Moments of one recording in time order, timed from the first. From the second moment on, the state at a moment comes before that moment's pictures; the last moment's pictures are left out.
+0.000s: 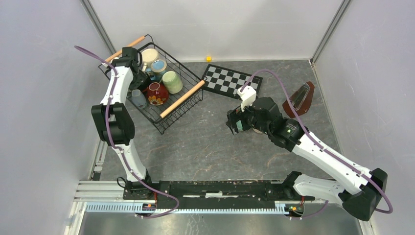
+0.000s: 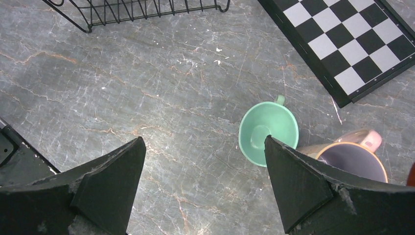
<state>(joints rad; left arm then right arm) 0.09 1.95 1.83 -0.99 -0.44 -0.83 0.79 1.05 0.98 -0.41 0.10 0.09</state>
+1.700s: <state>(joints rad) 0.11 2.07 1.82 -0.98 -0.44 -0.93 0.79 1.10 0.95 -0.40 0.10 0.08</state>
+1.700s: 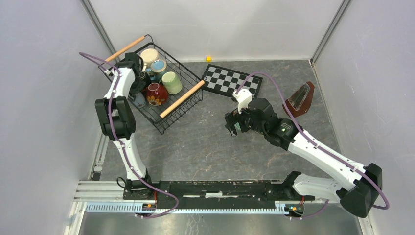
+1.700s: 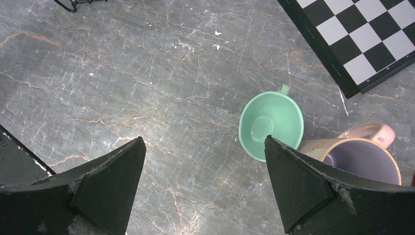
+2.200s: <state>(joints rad) 0.12 2.07 1.83 -1.00 -0.42 -0.93 0.79 1.10 0.95 -0.40 0.09 0.08</state>
